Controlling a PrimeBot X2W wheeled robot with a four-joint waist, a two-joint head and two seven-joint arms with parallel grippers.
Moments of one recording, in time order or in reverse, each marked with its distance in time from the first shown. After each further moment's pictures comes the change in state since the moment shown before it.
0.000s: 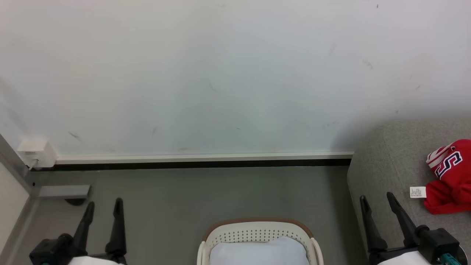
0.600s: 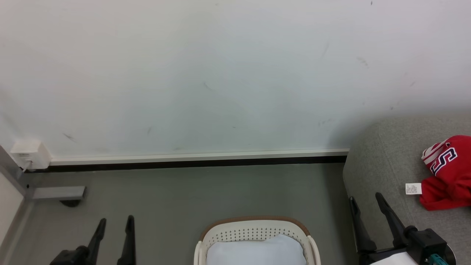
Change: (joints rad) left arm 0.021 -0.120 0.095 0.085 0.207 -0.091 0.000; right arm -0.002 0.033 0.018 -0.010 -0.034 0.000 -0.004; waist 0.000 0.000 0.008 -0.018
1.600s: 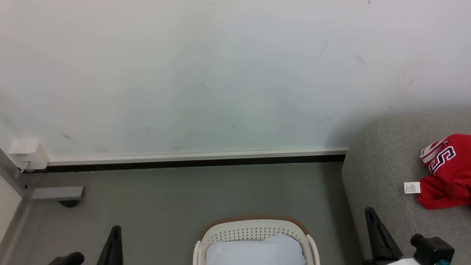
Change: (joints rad) left arm 0.002 -0.030 0.029 0.044 -0.128 -0.008 0.047; right arm 0.028 0.001 0.006 0.040 0.158 0.000 0.034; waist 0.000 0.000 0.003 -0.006
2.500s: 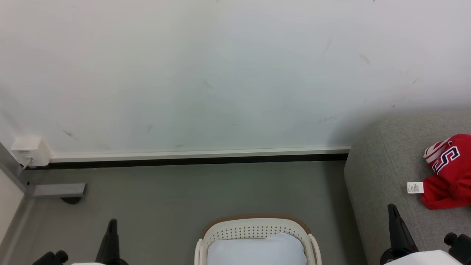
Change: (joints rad) left arm -0.024 0.000 0.002 -0.028 -0.435 0.000 0.105; right arm -0.004 -0.012 -0.066 -0.026 0.420 0.000 0.097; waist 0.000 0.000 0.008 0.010
